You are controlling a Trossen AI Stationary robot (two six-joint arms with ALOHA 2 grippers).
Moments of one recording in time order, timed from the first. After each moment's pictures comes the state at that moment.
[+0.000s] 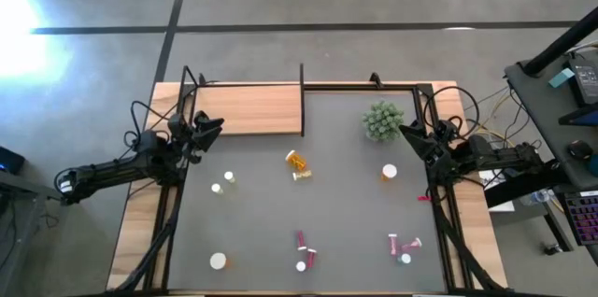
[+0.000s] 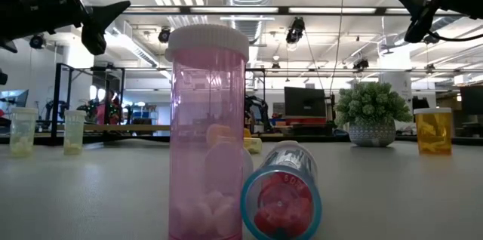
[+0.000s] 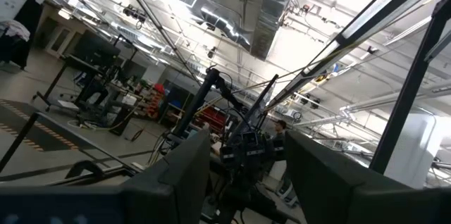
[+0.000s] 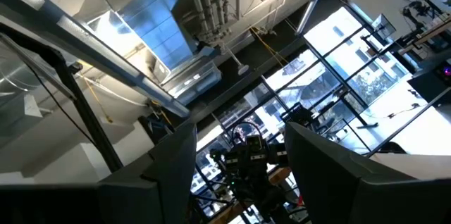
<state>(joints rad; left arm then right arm) 0.31 0.18 0.00 0.58 0.02 -0.54 0.10 0.05 0.01 0.57 0.31 0.51</state>
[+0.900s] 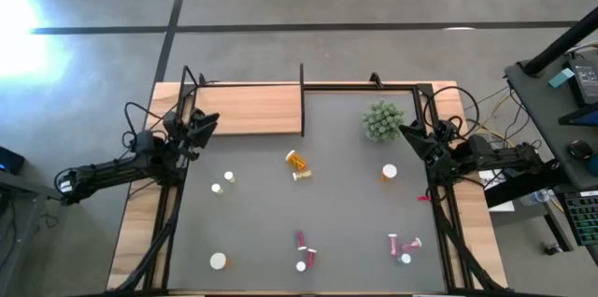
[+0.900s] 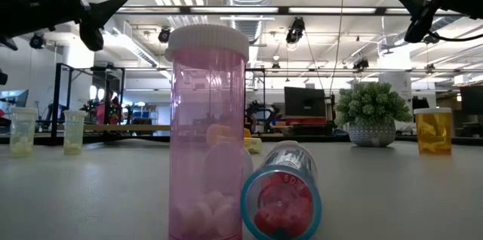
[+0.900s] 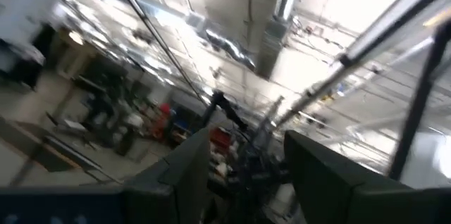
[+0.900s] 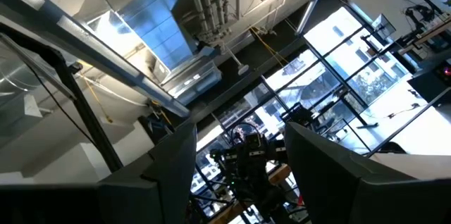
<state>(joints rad) 0.31 0.18 0.00 0.66 -0.08 -0.51 0.10 0.05 0.01 0.57 0.31 0.51</state>
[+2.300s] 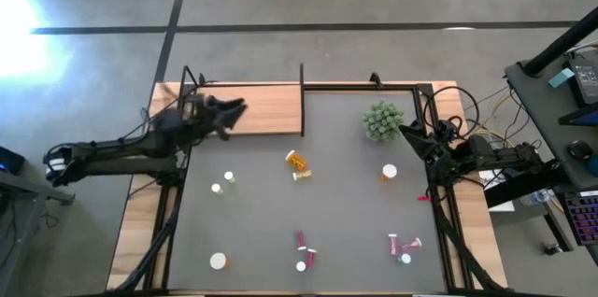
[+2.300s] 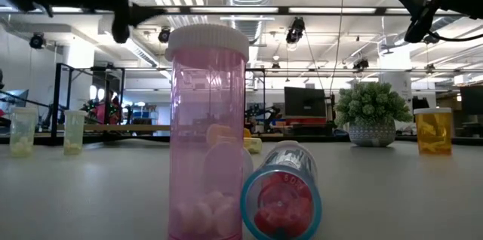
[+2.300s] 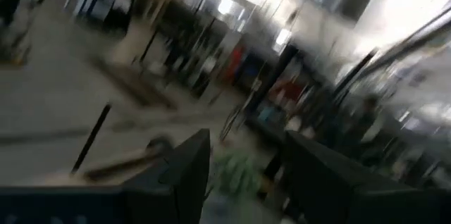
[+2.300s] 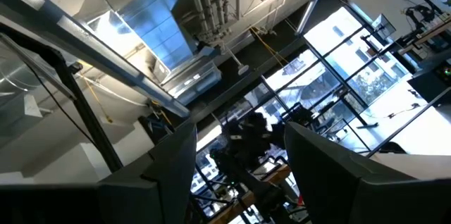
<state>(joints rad) 0.31 0.69 0.40 0.42 -0.19 -0.52 0.10 0.05 0.01 0.57 0.31 0.51</state>
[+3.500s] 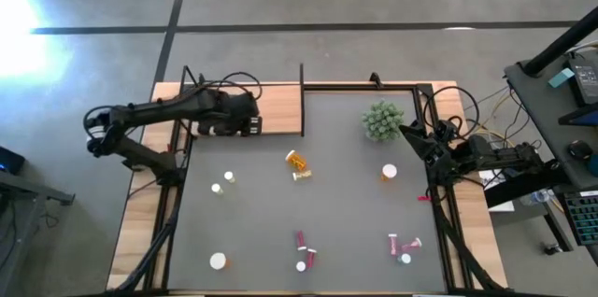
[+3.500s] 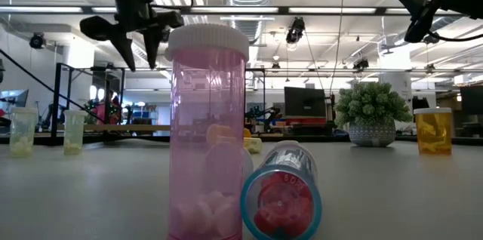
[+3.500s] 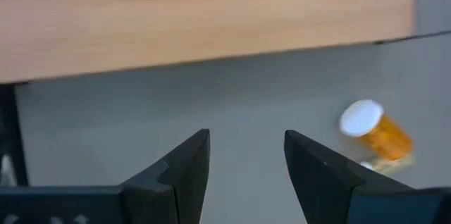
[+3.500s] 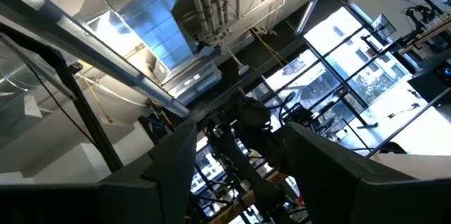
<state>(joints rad) 0.31 1.35 1.21 -1.18 -0.16 -1.18 0.10 0.05 0.01 0.57 0.31 0.51</state>
